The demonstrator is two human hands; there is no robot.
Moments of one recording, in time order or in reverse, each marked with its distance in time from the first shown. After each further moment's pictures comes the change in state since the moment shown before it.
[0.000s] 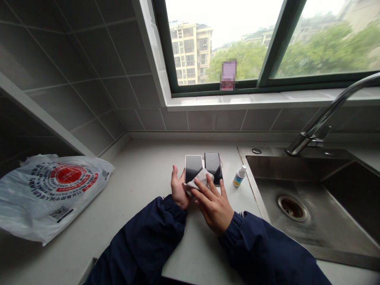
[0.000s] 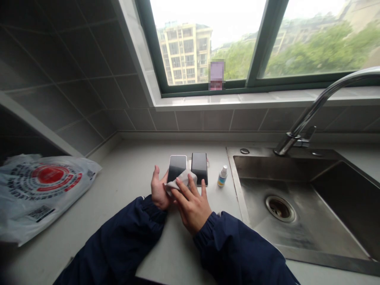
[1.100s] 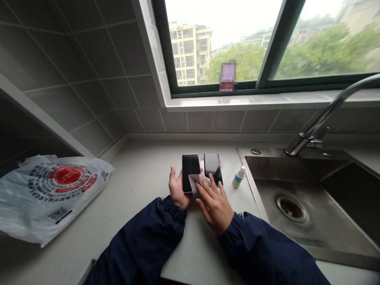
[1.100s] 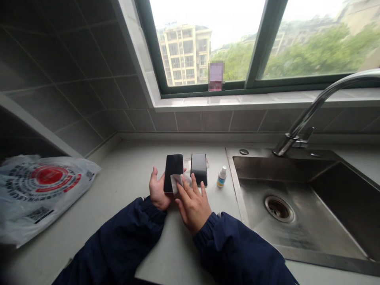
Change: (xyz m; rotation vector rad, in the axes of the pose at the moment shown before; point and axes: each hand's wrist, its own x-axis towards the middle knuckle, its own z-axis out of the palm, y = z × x) left_hand 0.002 0.002 0.001 0.006 0.018 0.080; right_hand -0.001 0.004 0.007 -0.009 0.041 0.068
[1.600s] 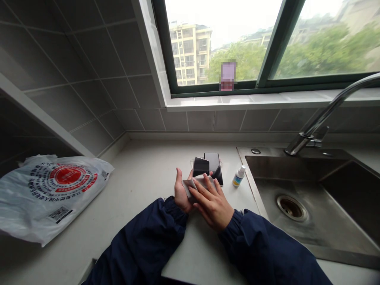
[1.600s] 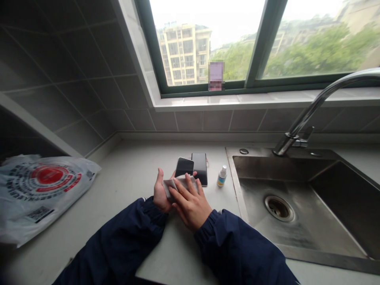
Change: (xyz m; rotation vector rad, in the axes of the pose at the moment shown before) left_hand -0.006 -0.010 -0.001 -0.095 -0.163 -0.245; right_hand 0.005 0.004 -0.007 -0.009 -0.019 -0.215
